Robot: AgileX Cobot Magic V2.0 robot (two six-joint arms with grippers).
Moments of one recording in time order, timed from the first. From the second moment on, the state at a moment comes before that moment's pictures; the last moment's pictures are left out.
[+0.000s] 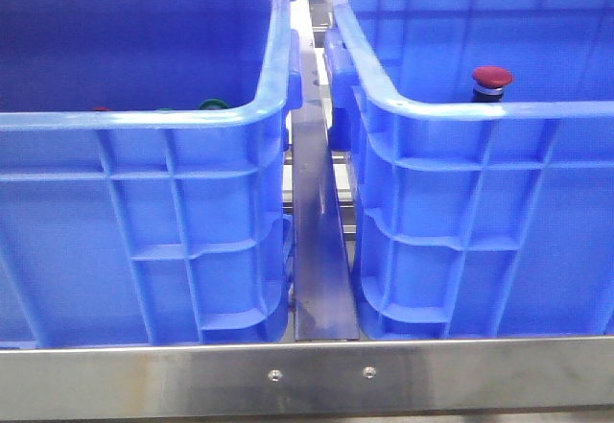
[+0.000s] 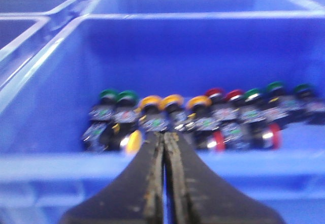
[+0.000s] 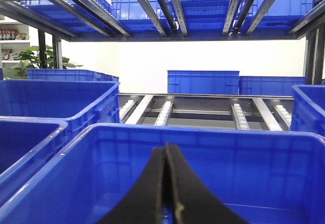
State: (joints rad) left arm 0.03 -0.01 -0.02 -0.06 0.11 0.05; right arm -0.09 0.07 -0.23 1.59 0.16 -1.52
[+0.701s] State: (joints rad) left arm 0.07 -0.01 0.00 -0.09 0.09 0.07; right arm -0.09 0.07 -0.23 1.59 0.16 -1.52
